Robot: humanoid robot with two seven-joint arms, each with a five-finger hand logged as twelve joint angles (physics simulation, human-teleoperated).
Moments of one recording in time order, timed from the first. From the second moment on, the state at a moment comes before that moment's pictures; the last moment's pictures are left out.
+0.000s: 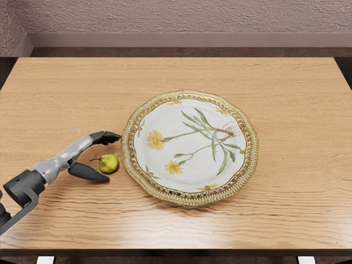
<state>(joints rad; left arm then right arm) -0.50 0.76 -0.27 -1.39 1.02 0.30 -0.45 0.00 0.00 0.13 0.20 0.08 -0.04 -0.26</state>
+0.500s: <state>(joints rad) -0.50 0.79 -0.28 -1.41 1.02 0.22 -0.45 0.00 0.00 0.13 0.20 0.08 -0.04 -0.26</state>
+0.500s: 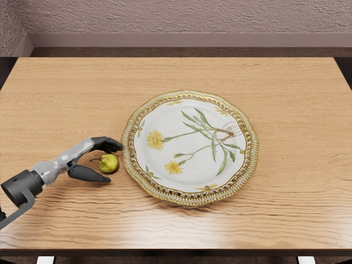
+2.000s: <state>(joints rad) -0.52 0.79 -0.28 -1.39 1.06 0.22 -0.45 0.01 0.00 0.14 0.20 0.07 -0.04 -0.26</state>
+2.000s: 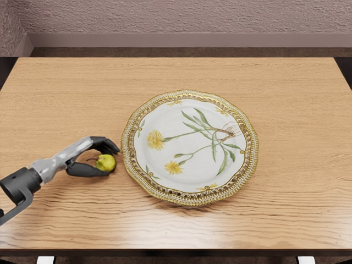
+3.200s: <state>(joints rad) -0.53 0.82 -0.25 -1.40 1.08 0.20 -0.44 0.01 0.00 0.14 0.20 0.07 -0.04 -0.26</state>
